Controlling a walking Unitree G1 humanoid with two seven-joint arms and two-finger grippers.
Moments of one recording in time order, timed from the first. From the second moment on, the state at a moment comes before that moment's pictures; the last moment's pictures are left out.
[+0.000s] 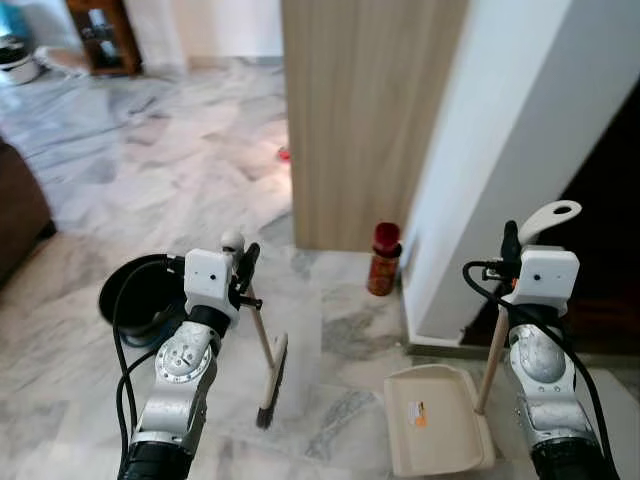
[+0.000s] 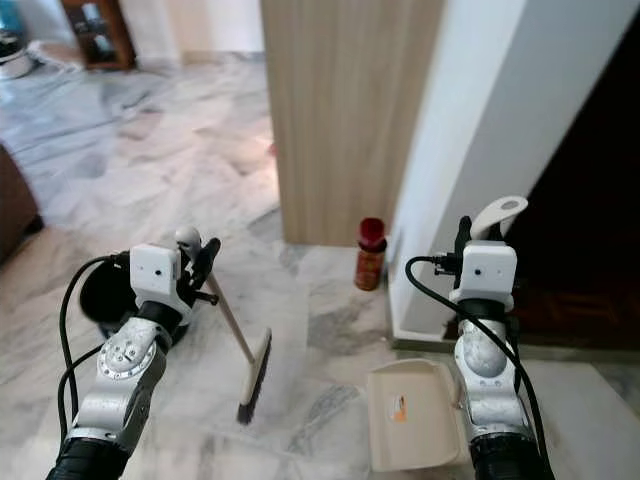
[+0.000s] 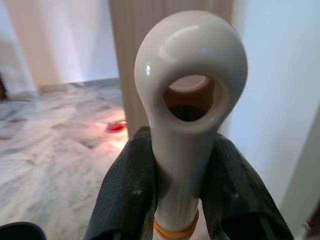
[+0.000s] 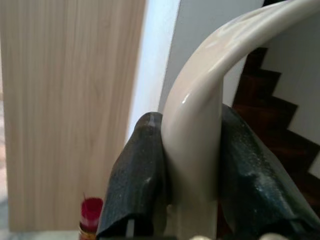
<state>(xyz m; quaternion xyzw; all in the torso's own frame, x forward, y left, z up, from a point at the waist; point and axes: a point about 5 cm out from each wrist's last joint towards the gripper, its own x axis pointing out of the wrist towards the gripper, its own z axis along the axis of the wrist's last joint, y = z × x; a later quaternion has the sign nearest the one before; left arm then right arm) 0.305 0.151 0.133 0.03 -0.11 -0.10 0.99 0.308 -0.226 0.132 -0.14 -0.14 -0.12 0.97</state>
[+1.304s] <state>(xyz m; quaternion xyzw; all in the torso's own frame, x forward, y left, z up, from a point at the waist) 0.309 0.153 0.131 0.03 -0.10 -0.11 0.99 0.308 -0.228 0.127 -0.14 -0.13 -0.14 0.97</state>
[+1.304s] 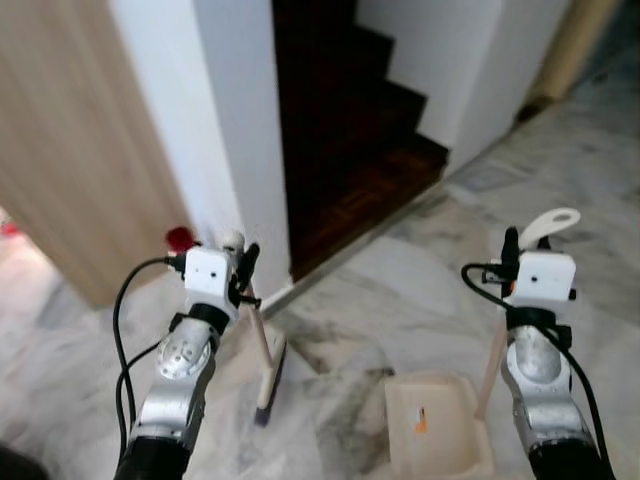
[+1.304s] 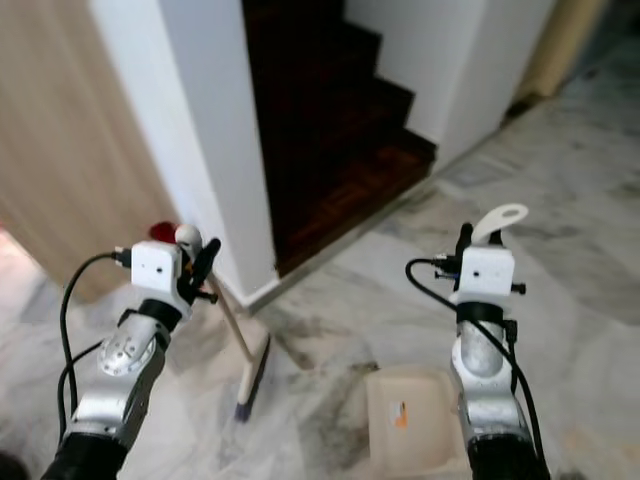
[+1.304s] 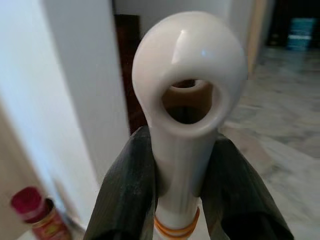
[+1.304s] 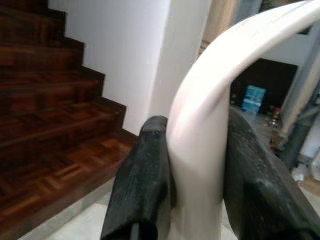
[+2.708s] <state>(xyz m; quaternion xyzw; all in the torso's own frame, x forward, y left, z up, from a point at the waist) 0.318 0.153 0.140 0.01 -0.11 -0.11 0.99 0.295 -0.227 0.124 -0.13 -0.12 -0.17 0.97</state>
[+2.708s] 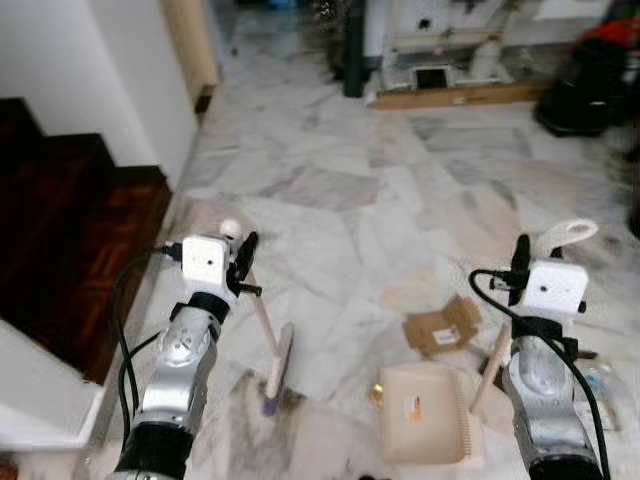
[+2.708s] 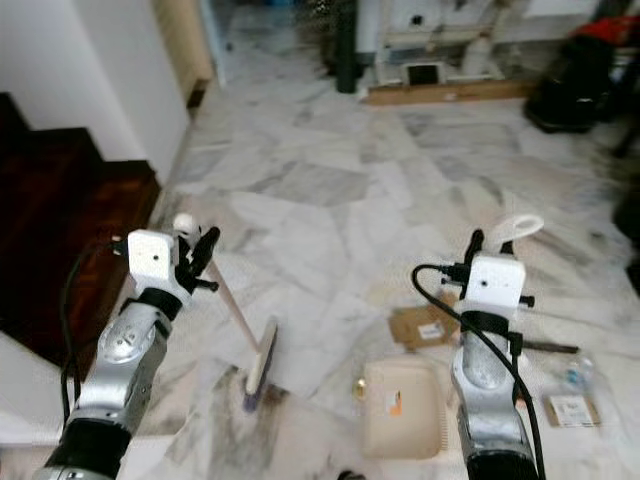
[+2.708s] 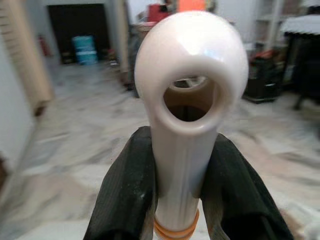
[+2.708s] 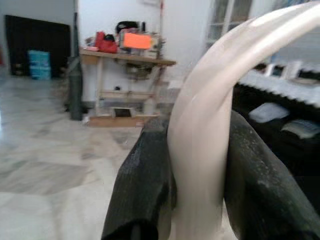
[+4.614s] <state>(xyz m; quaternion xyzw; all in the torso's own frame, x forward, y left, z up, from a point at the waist) 0.319 0.166 0.138 0.02 -0.10 -0.08 0.99 0.298 -0.204 0.124 -0.12 -0.13 -0.12 0.98</state>
